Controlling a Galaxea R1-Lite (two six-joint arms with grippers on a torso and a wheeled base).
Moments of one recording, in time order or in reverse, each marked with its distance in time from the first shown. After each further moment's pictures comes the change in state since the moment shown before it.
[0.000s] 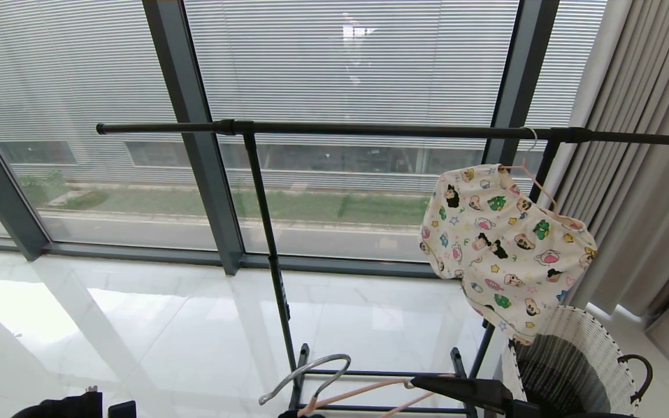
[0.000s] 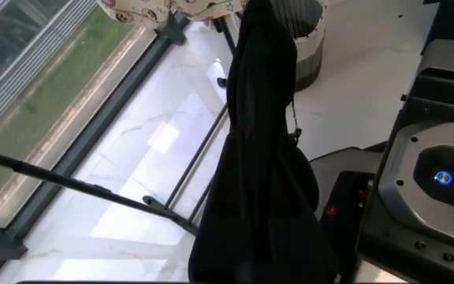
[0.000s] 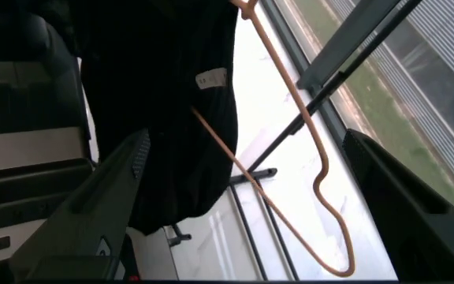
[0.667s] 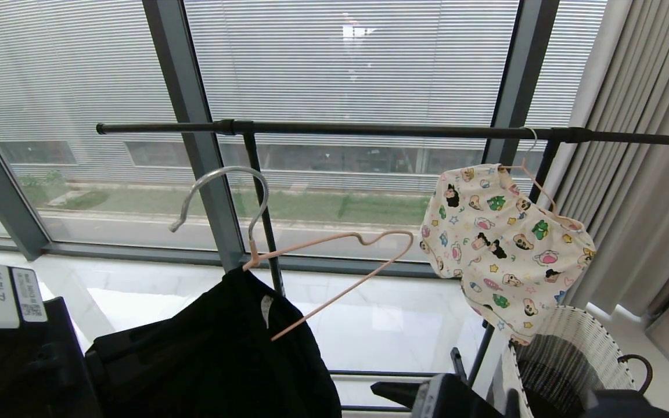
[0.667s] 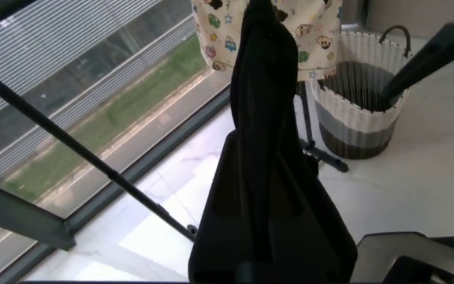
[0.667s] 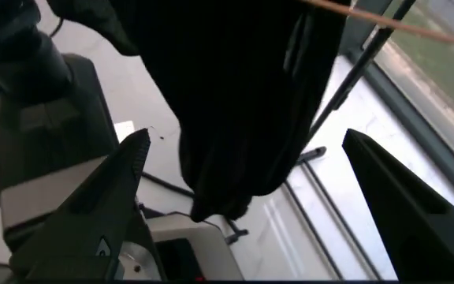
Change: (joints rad) left arm 0.207 -0.045 -0.149 -0.048 0.010 0.006; right arm -0.007 0.194 -0.128 -0.007 -0.025 0.343
